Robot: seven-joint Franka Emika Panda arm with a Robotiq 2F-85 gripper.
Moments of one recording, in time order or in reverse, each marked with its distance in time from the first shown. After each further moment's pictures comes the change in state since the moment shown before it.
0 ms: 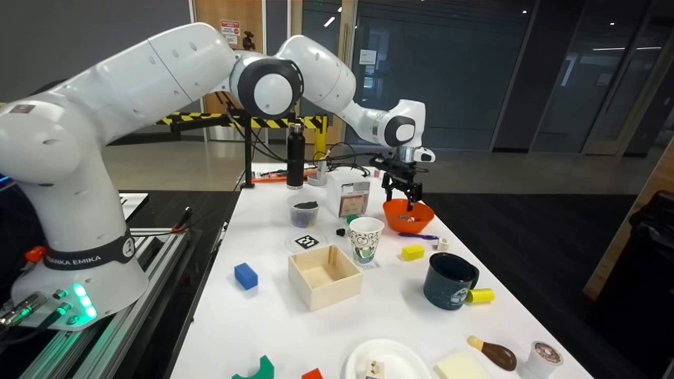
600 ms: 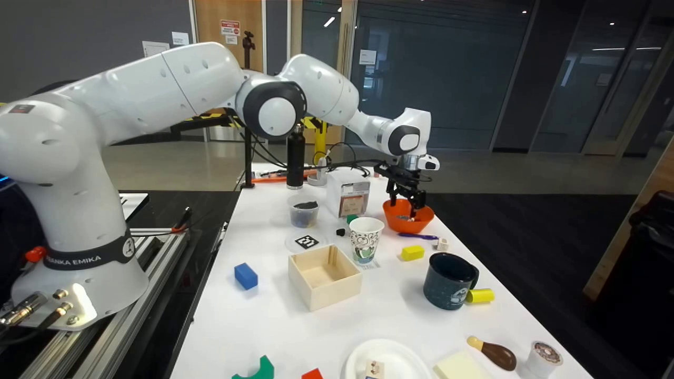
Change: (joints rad) arm -0.007 0.117 -0.004 0.158 0.041 -0.024 0.000
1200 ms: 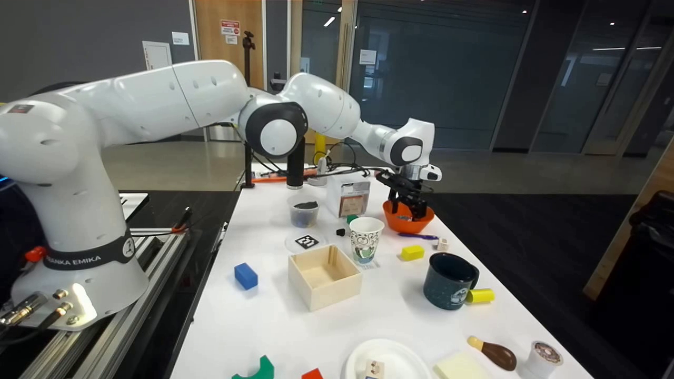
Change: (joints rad) arm -0.009 0.109 0.000 0.133 0.024 -0.029 -0.001
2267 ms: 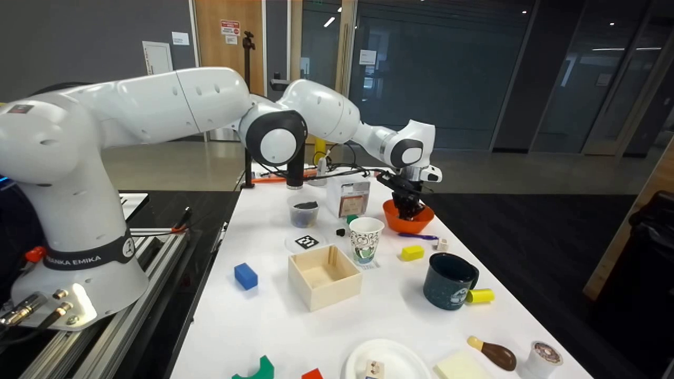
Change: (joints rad) arm -0.004 0.044 0.019 0.068 0.003 -0.006 -0.003
